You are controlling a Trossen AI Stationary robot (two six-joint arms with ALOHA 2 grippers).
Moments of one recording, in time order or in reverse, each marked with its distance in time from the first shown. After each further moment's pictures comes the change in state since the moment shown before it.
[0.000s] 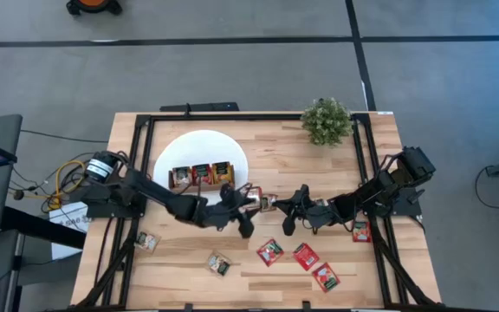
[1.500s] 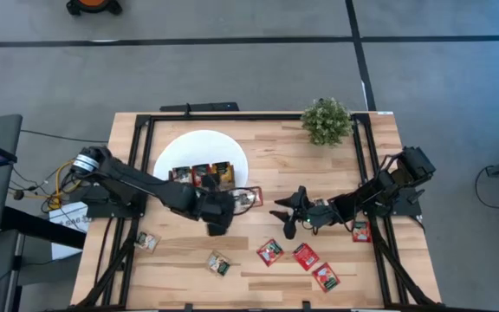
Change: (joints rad) left arm 0.011 -0.127 0.363 -1.286 0.158 0.262; right arm 0.003 -0.001 0.001 0.028 -0.082 -0.047
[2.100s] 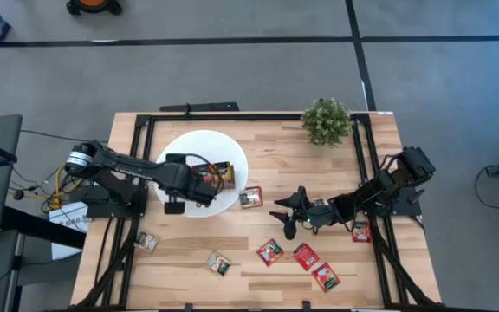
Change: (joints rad) left arm 0.153 -0.078 -0.008 -0.773 0.119 0.044; right arm 0.000 0.000 0.000 -0.001 -0.012 0.000
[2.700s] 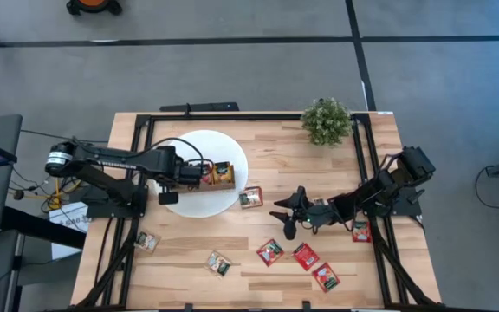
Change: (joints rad) left arm 0.167 -0.209 -0.239 0.184 0.001 0.126; right arm -0.011 0.000 0.000 -0.005 -0.022 0.000
